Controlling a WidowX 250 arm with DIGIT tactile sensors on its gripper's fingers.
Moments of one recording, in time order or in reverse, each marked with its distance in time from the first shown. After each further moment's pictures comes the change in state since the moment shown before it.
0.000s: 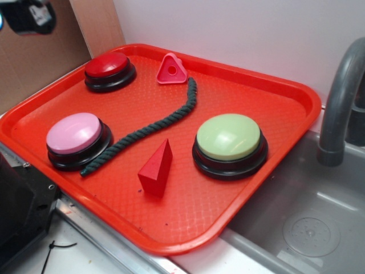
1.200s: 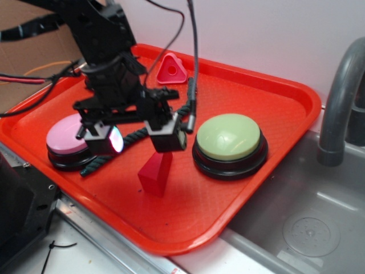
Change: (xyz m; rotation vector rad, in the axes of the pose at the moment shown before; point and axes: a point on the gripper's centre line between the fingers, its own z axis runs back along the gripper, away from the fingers) arm 0.011 -0.063 -0.156 -0.010 0.012 0.220
